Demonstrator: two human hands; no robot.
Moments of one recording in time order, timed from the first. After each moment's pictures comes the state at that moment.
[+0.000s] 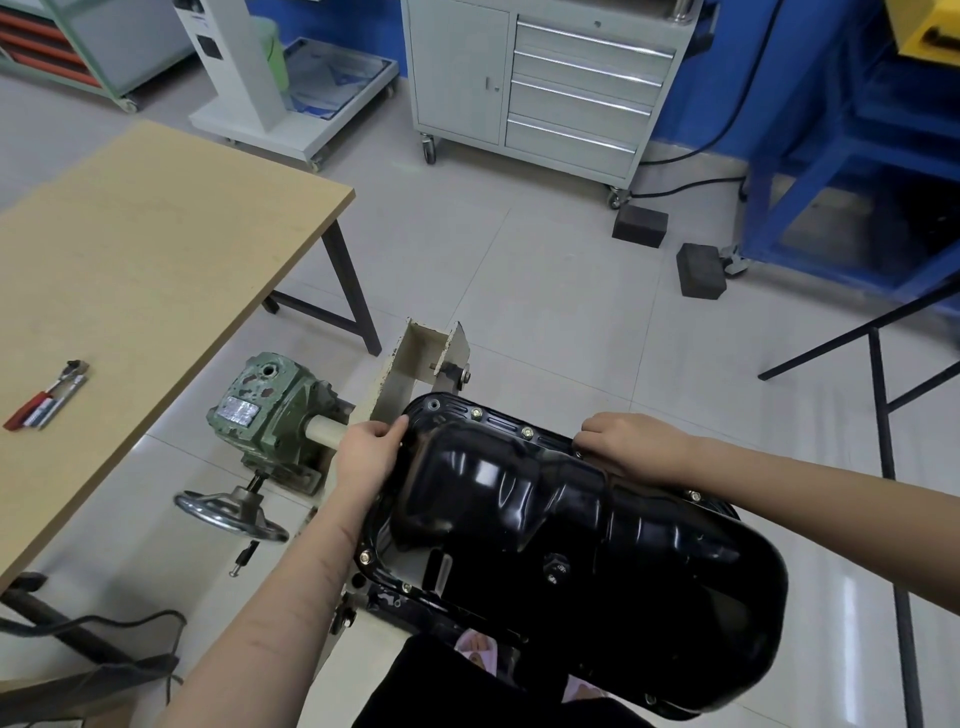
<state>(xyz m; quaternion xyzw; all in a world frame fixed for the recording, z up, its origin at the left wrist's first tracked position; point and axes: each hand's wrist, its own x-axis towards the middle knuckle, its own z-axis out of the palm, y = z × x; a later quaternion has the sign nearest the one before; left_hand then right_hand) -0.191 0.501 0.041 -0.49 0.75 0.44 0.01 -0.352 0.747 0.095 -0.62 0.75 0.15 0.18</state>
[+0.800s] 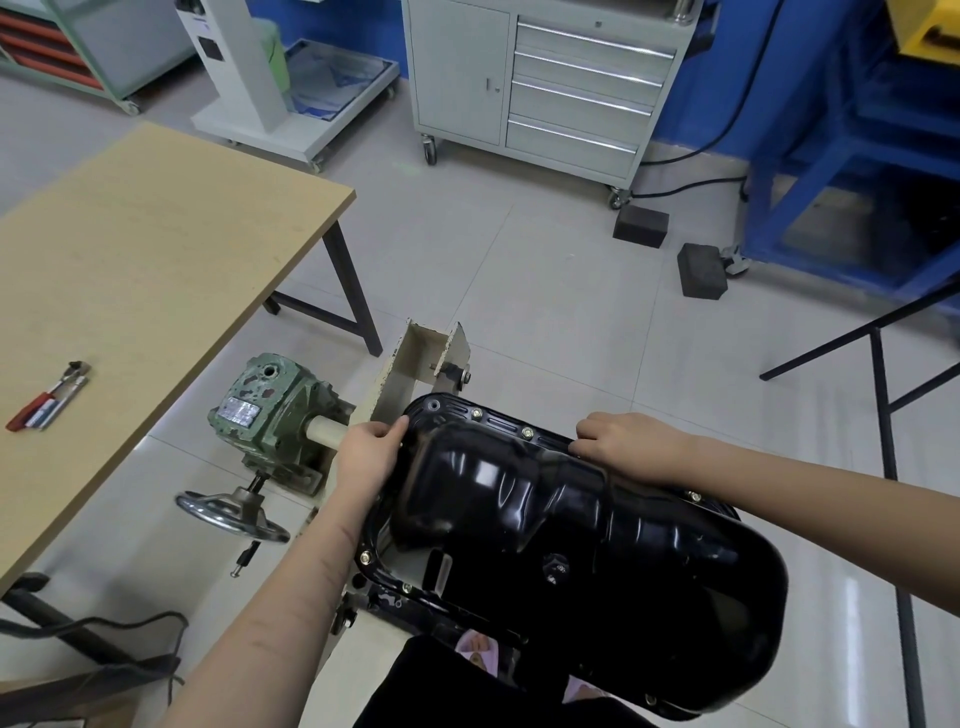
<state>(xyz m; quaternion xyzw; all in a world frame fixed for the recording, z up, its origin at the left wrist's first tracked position) -0.190 0.502 0.042 -0.49 0.75 0.45 0.00 -0.348 0.740 0.102 -0.63 0.73 0.19 0.16</state>
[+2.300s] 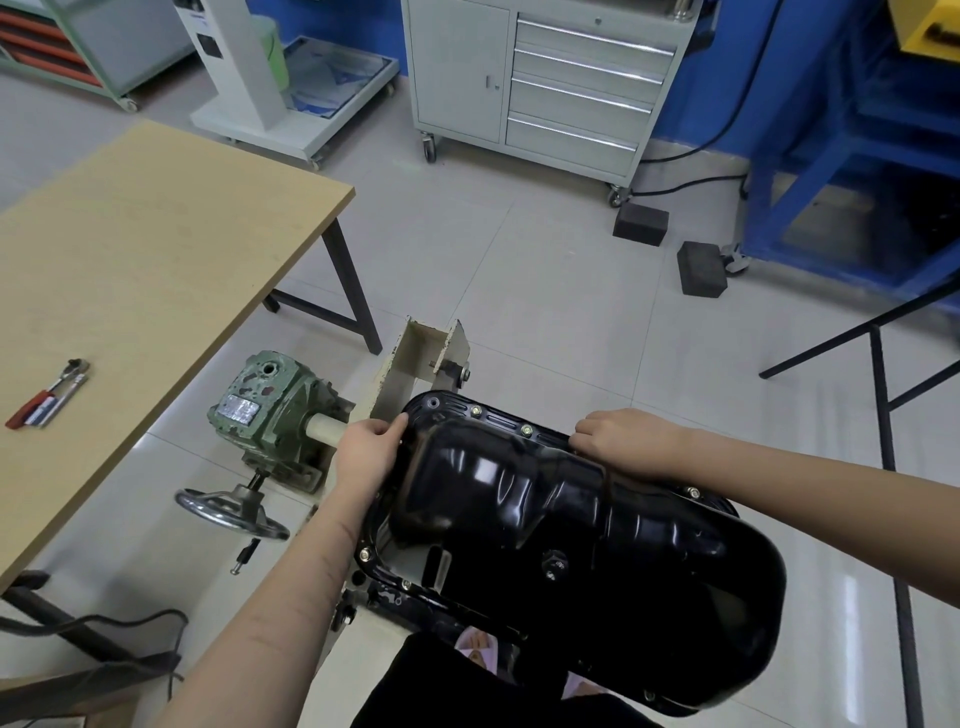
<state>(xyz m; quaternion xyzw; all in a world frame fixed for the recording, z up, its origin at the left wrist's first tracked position) -0.190 0.499 0.035 -0.49 0.76 0.43 0.00 -0.348 0.735 0.102 -0.63 0.73 0.21 0.17</state>
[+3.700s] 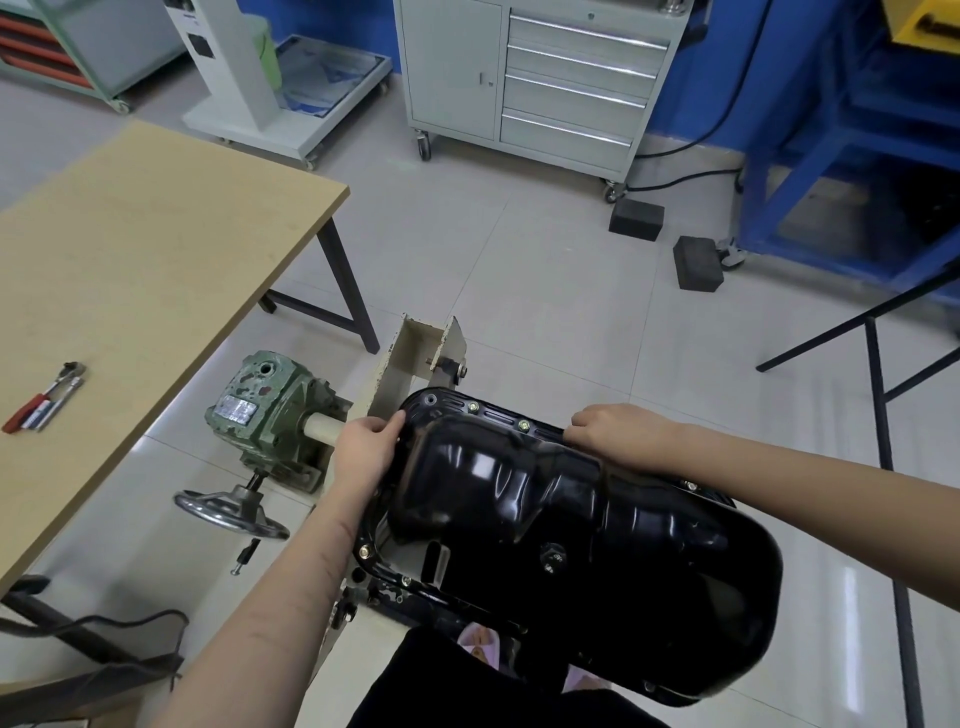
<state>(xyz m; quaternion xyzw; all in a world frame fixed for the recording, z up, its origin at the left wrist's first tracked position) -0.191 0.501 0.042 -0.49 0.75 0.43 0.01 -0.346 0.734 0.100 -0.61 0.75 0.18 0.17</state>
